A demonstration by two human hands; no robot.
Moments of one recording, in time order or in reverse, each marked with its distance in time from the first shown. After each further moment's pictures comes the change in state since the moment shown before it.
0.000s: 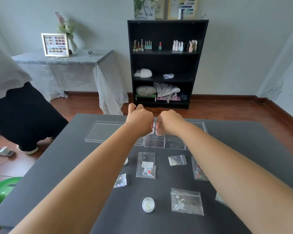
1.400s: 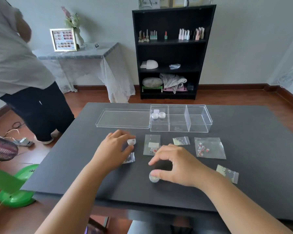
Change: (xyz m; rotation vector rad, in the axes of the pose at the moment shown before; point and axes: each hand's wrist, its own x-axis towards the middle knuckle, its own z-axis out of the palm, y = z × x) left_hand -0.175 -0.036 0.042 -0.581 0.074 -0.172; right_hand -0.186 -0.011 0.062 0.543 0.011 -0.471
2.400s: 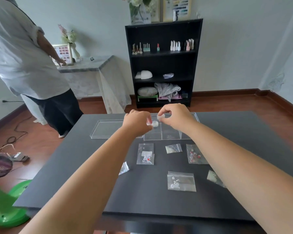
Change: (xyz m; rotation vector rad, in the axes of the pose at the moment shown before) left_hand 0.132 0.077 0.003 0.206 -0.103 0.039; right_hand 0.102 0.058 -0.089 -0.100 0.397 0.204
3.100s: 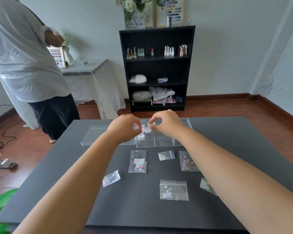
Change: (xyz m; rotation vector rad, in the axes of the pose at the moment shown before) left_hand -0.005 -0.014 -0.017 -0.035 -0.006 0.099; right_hand 0.009 0.004 0.005 -0.008 -0.091 0.025
